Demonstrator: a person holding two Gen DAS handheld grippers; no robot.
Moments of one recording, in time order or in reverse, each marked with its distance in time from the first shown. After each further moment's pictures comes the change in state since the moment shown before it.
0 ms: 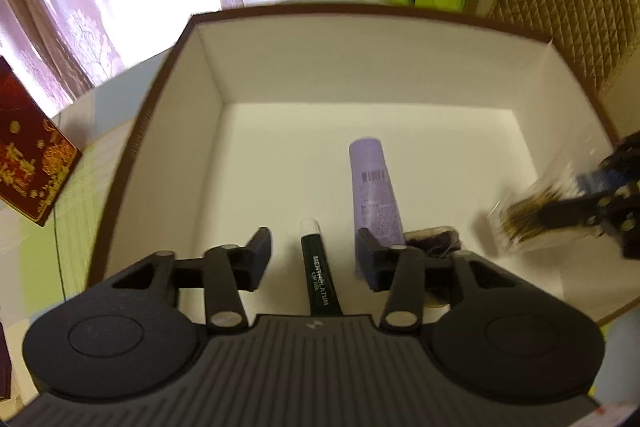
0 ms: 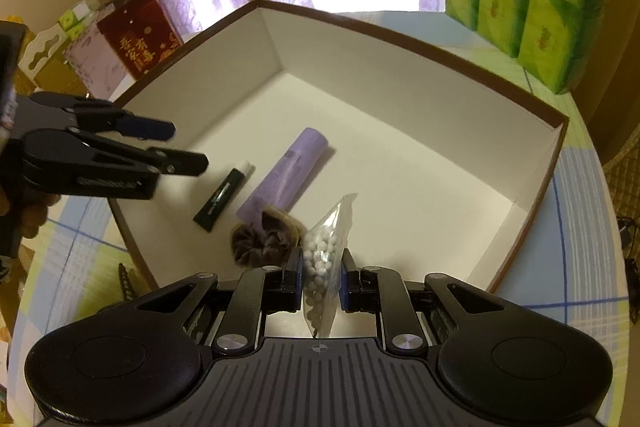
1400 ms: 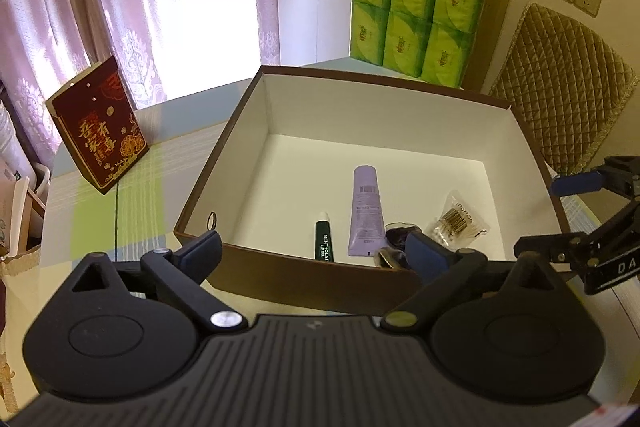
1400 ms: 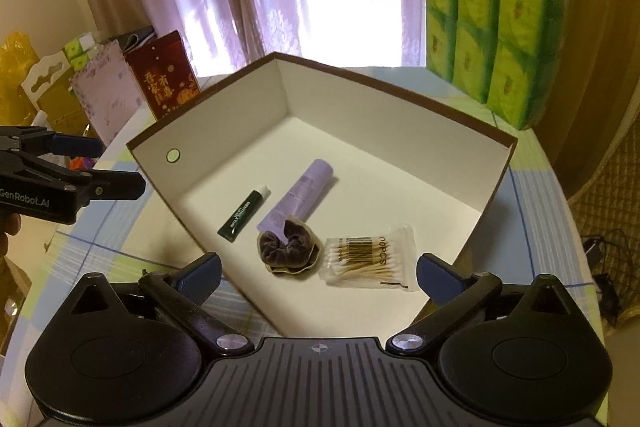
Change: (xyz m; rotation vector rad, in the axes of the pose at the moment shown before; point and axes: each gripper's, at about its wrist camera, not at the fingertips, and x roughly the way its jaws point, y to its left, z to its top) left arm -0.110 -0.002 -0.052 -0.130 -0.183 0.046; right arm -0.060 0.043 -0.041 -0.021 -0.193 -0.082
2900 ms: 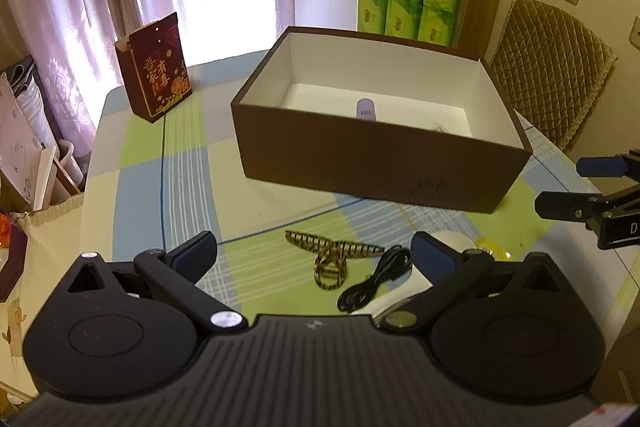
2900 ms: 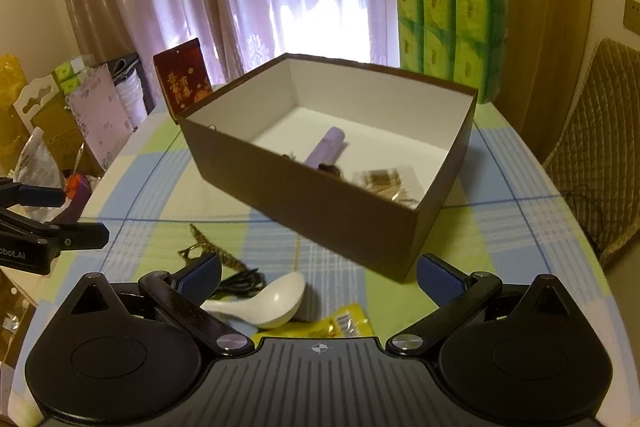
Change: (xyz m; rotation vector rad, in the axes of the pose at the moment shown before) left arm -0.104 0.002 -0.116 -0.020 -0.009 0.029; right arm -0.077 0.081 -0.096 0.085 -0.092 -0.090
